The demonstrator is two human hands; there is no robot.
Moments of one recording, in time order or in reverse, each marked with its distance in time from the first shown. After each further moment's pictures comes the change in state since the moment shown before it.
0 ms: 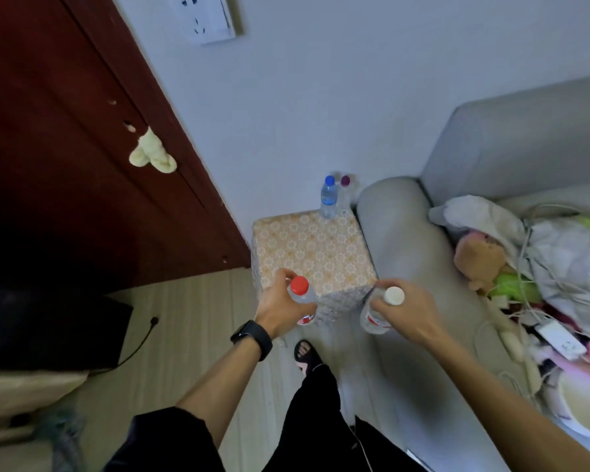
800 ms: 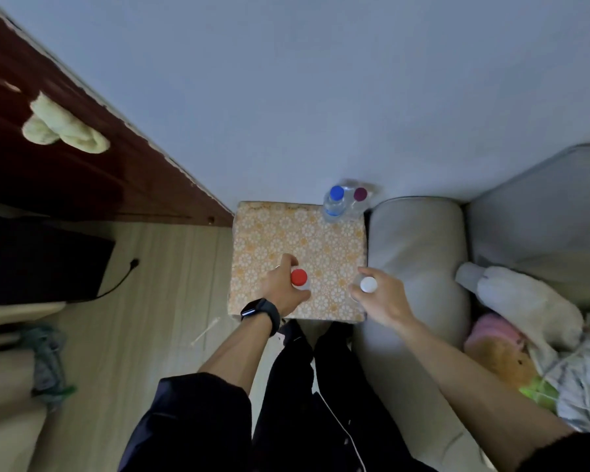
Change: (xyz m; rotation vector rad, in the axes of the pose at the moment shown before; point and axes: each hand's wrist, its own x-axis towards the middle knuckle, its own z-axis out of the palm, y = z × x) left_hand 0.256 0.033 0.071 0.094 -0.029 -0.321; right_hand 0.317 0.027 0.008 -0.110 -0.366 0.133
